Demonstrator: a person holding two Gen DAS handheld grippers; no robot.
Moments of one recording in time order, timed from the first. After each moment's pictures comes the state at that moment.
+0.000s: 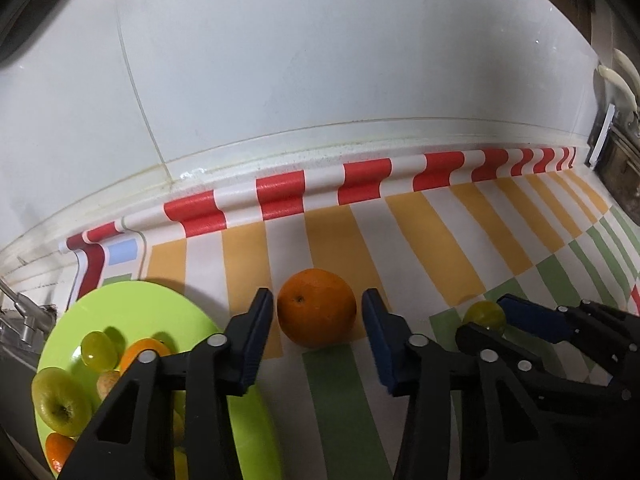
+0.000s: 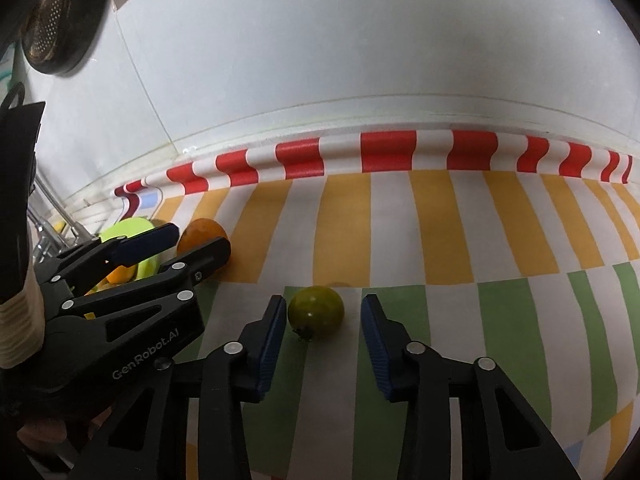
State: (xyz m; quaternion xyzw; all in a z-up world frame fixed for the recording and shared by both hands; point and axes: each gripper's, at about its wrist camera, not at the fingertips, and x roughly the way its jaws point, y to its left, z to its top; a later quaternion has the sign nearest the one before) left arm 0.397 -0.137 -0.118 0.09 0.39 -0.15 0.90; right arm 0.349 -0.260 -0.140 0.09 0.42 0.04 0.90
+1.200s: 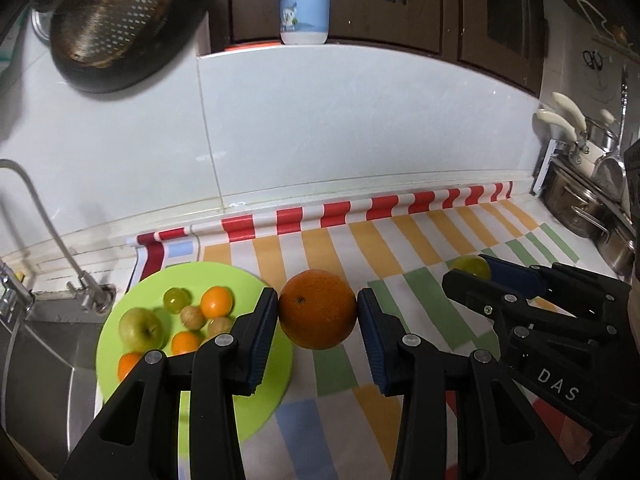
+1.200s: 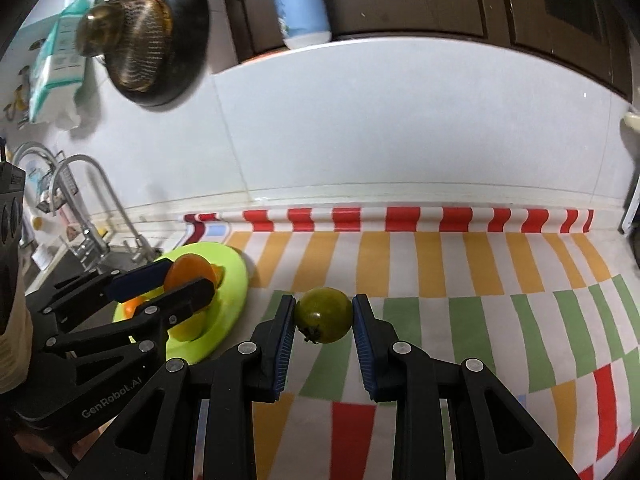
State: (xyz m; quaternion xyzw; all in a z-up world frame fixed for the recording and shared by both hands) left arm 0.264 -0.087 -0.031 0.06 0.32 -0.17 0.93; right arm 0.253 -0.240 -0.047 0.06 0.33 0.06 0.94
